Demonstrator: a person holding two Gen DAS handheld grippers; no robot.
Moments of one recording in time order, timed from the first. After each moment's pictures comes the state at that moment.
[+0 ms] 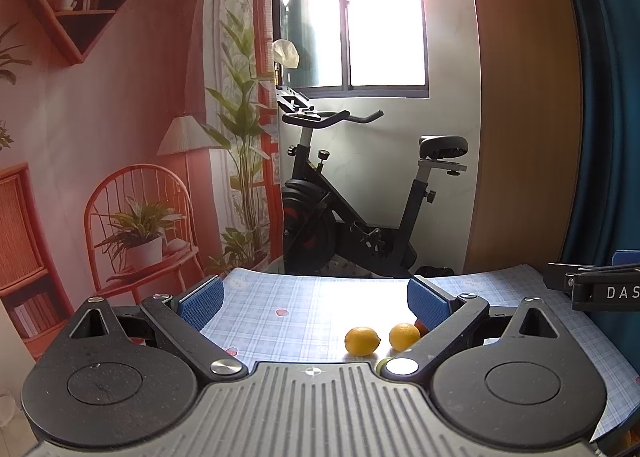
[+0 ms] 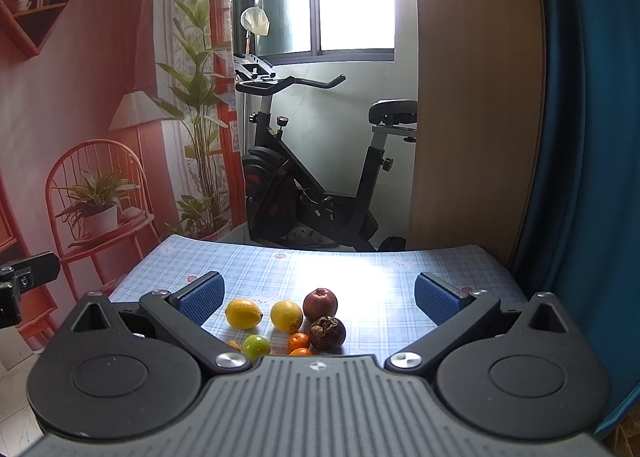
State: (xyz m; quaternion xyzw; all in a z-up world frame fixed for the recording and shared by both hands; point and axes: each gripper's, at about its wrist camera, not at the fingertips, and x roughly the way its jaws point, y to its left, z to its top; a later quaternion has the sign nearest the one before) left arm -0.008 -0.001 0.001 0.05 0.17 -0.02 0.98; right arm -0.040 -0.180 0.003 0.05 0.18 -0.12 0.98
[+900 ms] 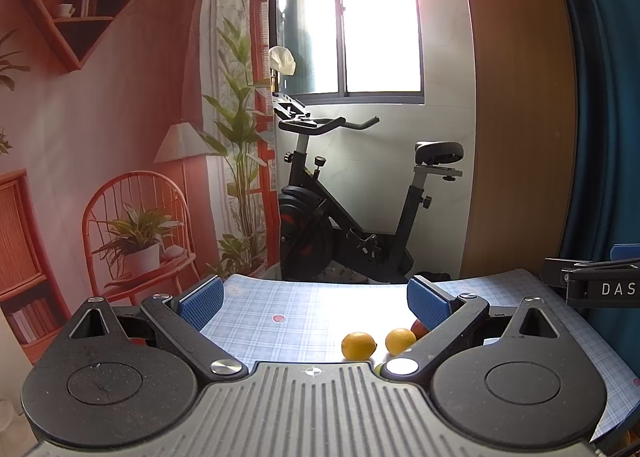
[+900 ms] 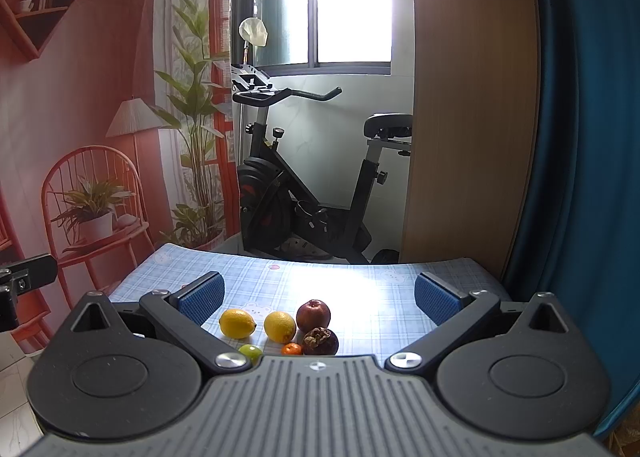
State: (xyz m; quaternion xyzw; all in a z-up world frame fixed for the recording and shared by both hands) left arm -0.012 0.002 -0.001 0.05 0.16 -0.02 0.99; right arm -0.043 -0.177 0.004 0.04 0.17 -0.12 0.98
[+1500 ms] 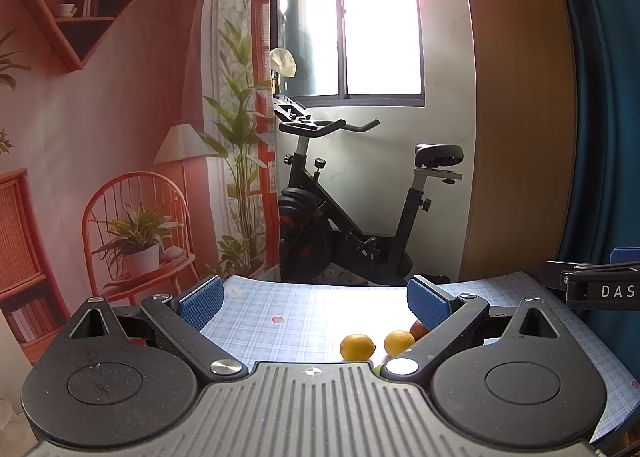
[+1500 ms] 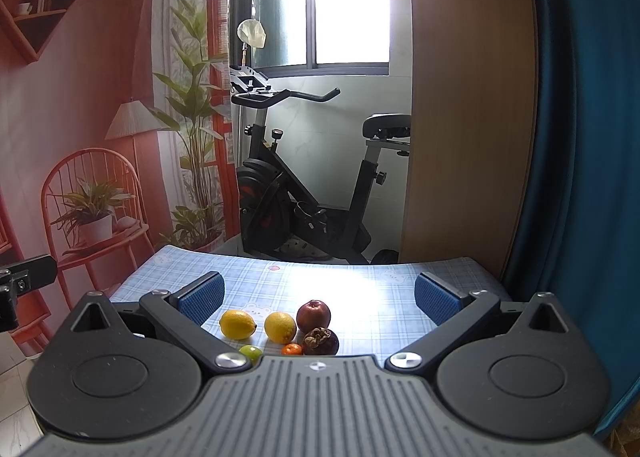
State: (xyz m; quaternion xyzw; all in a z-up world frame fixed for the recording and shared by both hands) left arm -0.012 0.002 -0.001 0.04 0.16 -0.02 0.99; right arm -0.042 -0.178 0.005 0.04 0.17 -0.12 0.98
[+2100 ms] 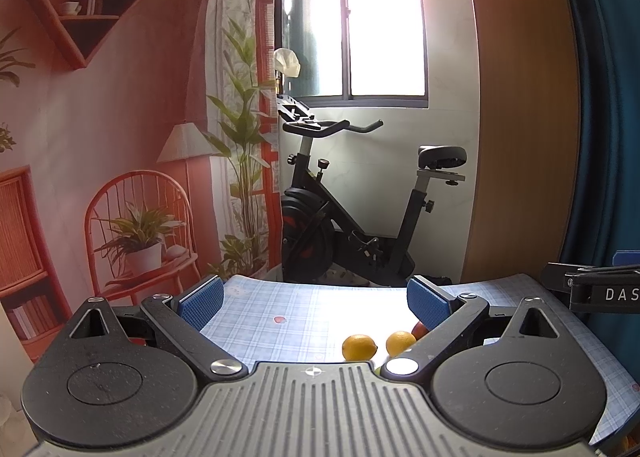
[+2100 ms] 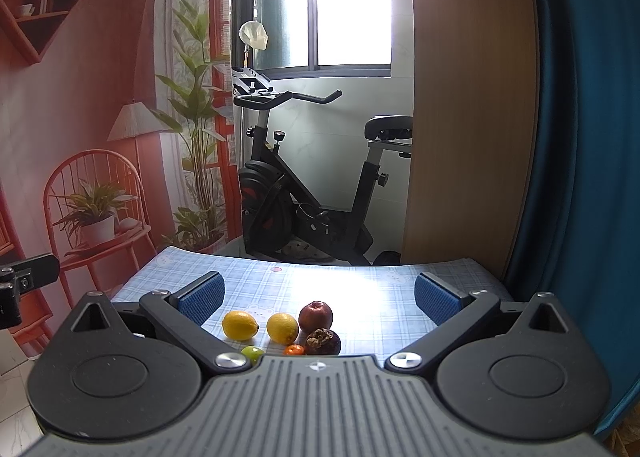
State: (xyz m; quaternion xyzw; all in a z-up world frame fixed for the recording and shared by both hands) left arm -0.015 0.004 0.000 0.04 0.15 -0.02 0.99; right arm -0.044 -0.177 0.006 0.04 0.17 -0.12 0.98
